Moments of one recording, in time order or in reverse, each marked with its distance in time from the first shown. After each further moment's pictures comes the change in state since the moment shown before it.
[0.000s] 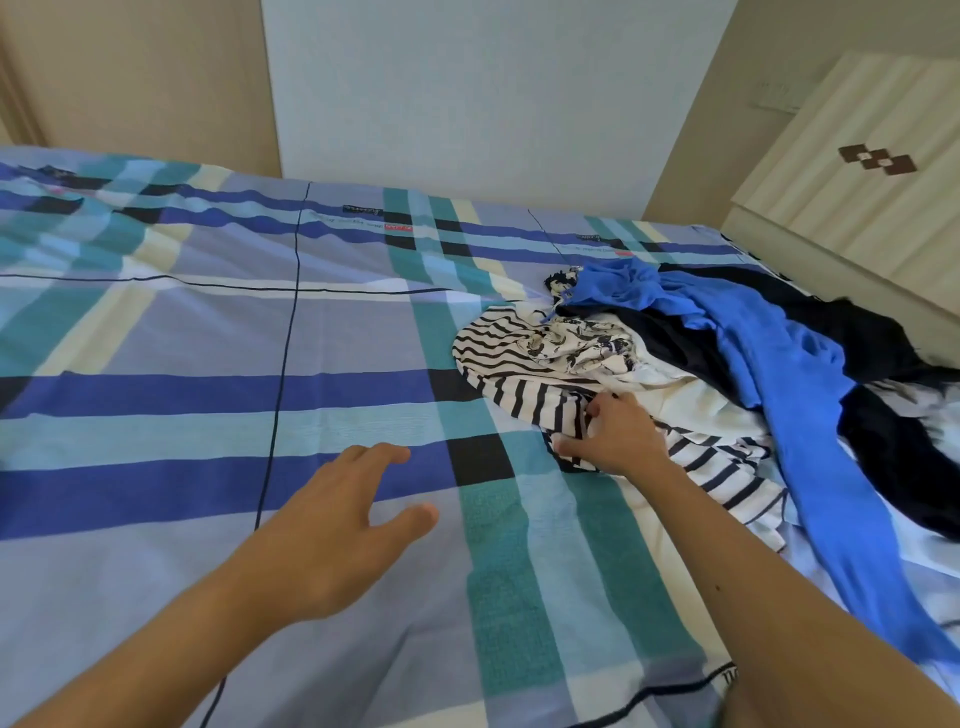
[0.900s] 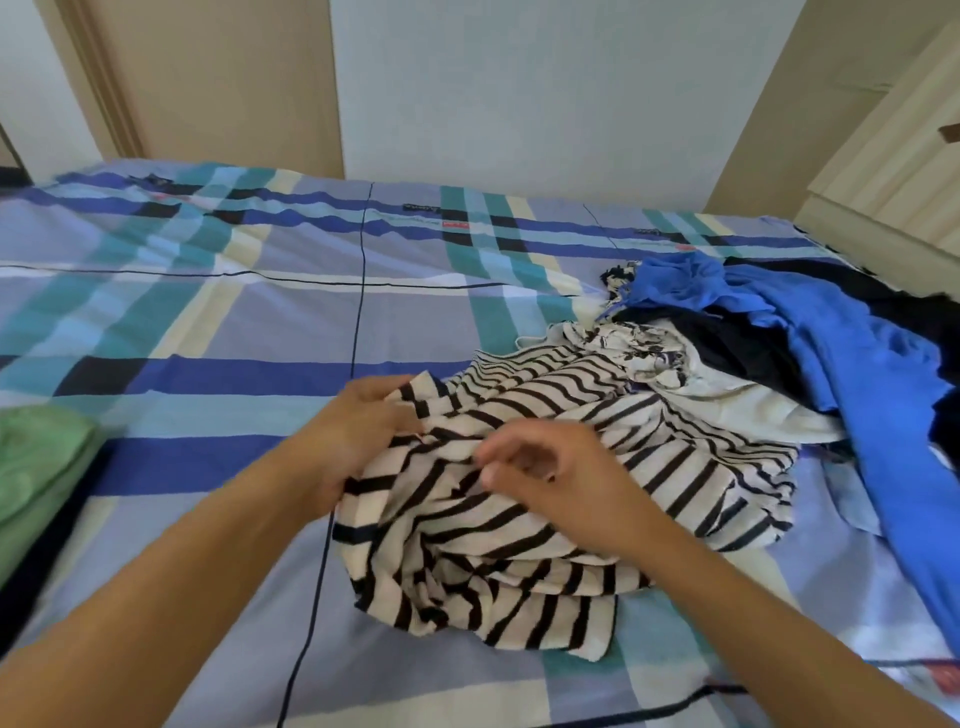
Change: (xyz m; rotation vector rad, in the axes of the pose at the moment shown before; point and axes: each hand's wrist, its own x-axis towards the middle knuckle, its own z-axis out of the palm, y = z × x) left_hand 0.024 -0.014 -0.041 -0.822 0.116 -0.217; right_hand -0.150 -0.107 -0.036 0.808 -0.255 -0.720
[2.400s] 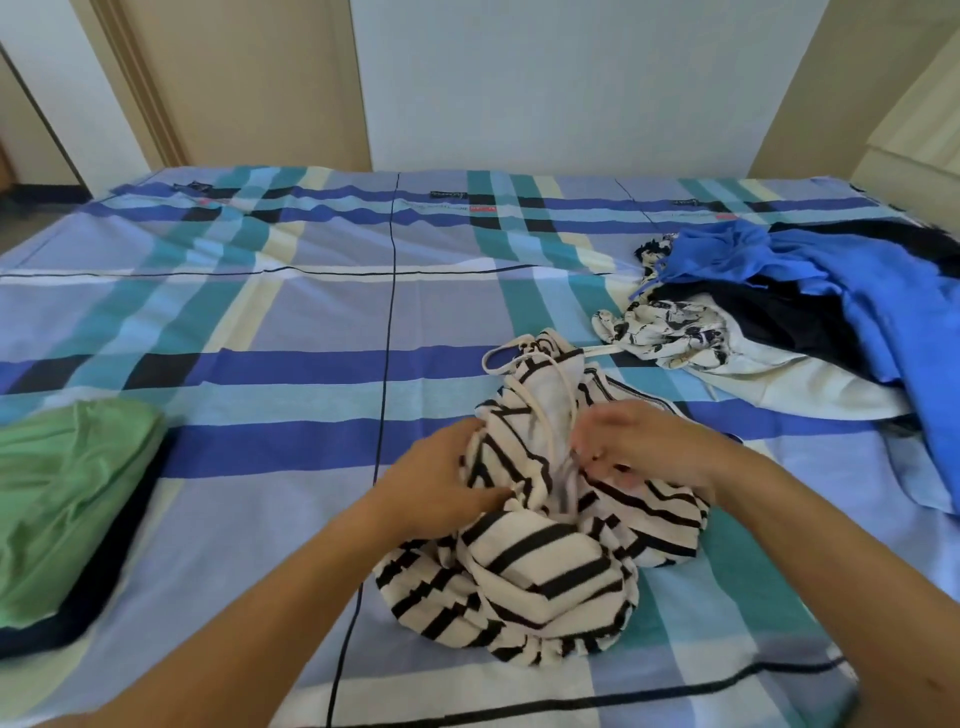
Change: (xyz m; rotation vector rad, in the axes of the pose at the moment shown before) left_hand 0.009 -0.058 0.019 0.745 -0.141 0.229; right_hand 0.014 0.039 -0.037 0.054 -0.204 0.519
